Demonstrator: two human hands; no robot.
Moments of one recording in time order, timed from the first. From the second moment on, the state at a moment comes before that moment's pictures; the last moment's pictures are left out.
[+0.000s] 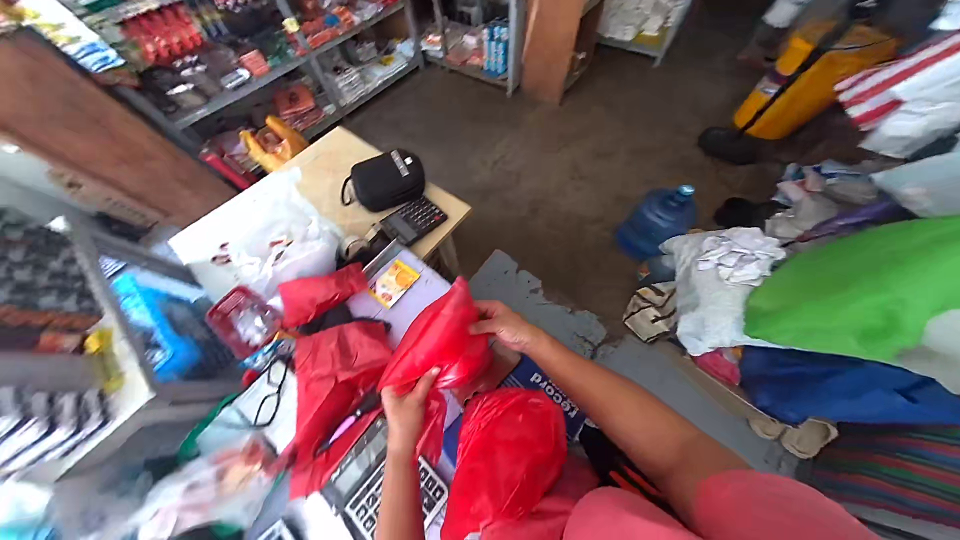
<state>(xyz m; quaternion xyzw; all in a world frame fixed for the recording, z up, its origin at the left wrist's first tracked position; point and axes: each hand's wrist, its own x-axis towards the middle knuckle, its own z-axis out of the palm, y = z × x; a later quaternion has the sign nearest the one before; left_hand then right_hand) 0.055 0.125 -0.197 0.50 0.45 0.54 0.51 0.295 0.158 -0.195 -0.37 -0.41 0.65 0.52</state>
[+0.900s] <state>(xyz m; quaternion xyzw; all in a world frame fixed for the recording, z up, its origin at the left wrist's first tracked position) -0.024 0.173 -0.126 0.68 0.38 0.38 0.49 0.347 0.189 -0.089 -0.41 -0.61 0.49 0.46</state>
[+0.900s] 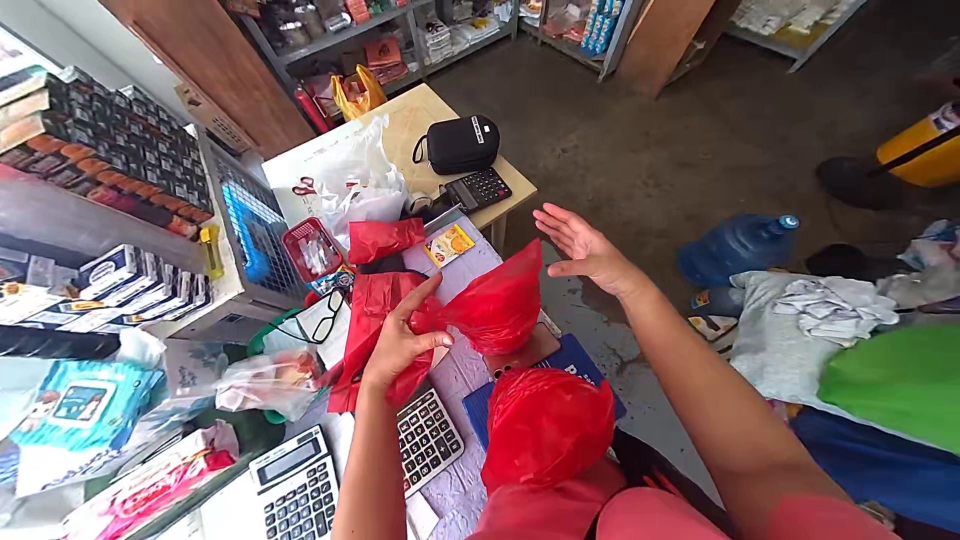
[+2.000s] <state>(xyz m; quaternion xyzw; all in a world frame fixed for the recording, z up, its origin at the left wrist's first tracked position) 0.046 0.149 -0.196 0.66 0.41 0.48 0.40 0.296 0.178 -0.175 -0.35 -0.56 0.63 0.41</state>
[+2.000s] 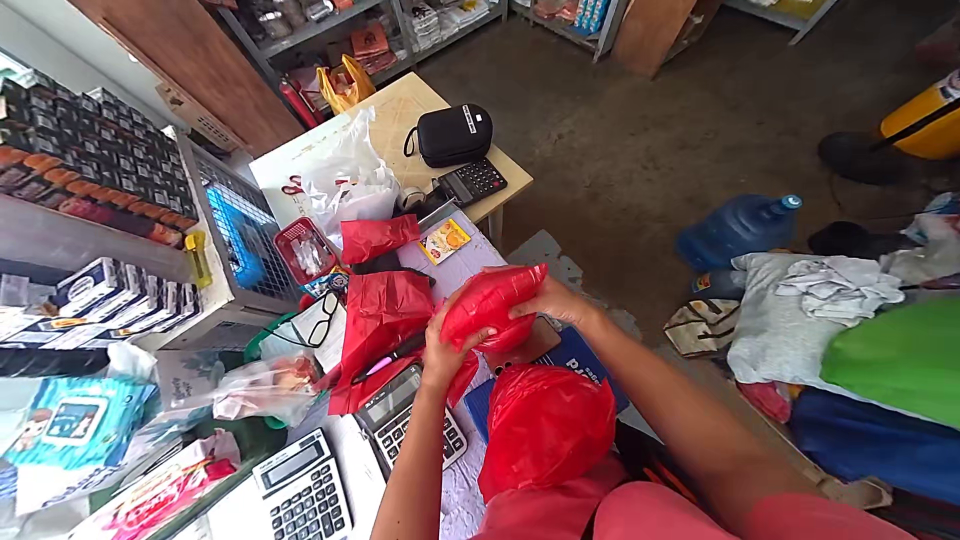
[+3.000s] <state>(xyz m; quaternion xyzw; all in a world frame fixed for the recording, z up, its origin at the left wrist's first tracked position) 0.056 0.163 -0.175 0.67 0.32 0.49 0.46 0.305 0.187 -0.168 -0.28 -0.53 0.66 0.44</state>
